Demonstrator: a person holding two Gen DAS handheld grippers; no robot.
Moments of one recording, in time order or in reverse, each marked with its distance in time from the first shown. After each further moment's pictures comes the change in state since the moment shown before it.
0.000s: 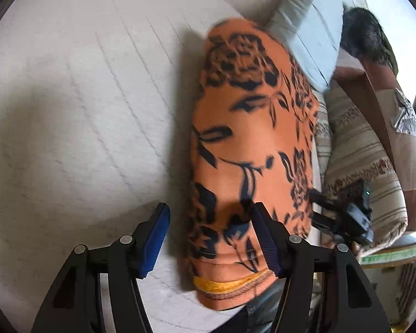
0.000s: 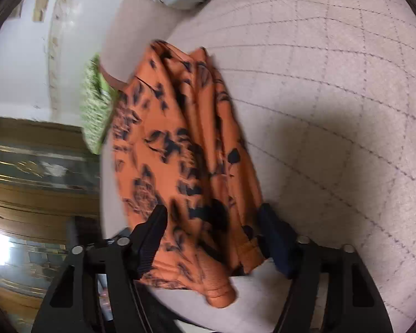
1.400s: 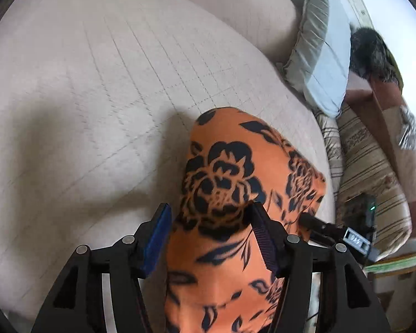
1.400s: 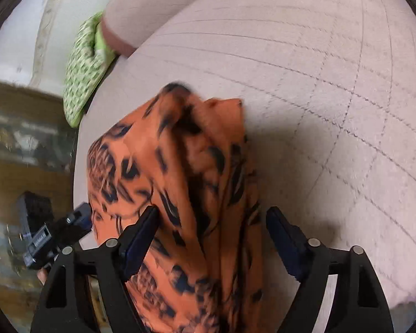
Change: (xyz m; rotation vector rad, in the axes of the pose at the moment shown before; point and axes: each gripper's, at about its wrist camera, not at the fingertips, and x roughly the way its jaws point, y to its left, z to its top) left arm -0.073 0.015 0.034 0.015 -0.093 0.078; right arm 0.077 0.114 -0.028 -0.062 0.036 -0.106
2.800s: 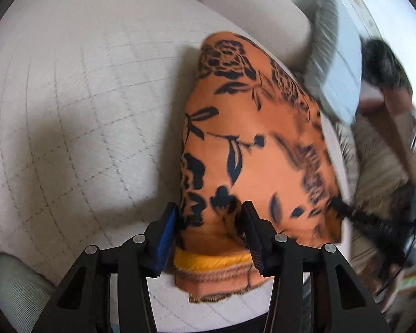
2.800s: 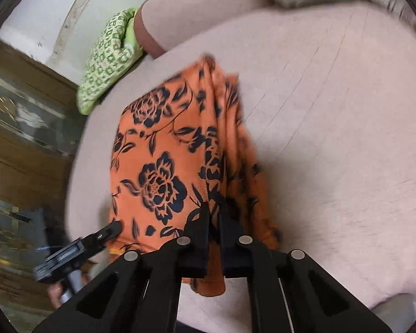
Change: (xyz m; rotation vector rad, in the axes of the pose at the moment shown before) left arm -0.024 -0.003 -0.107 0.028 -0.104 0.153; right arm -0.048 0.066 -0.051 -0.196 -0.119 -0.127
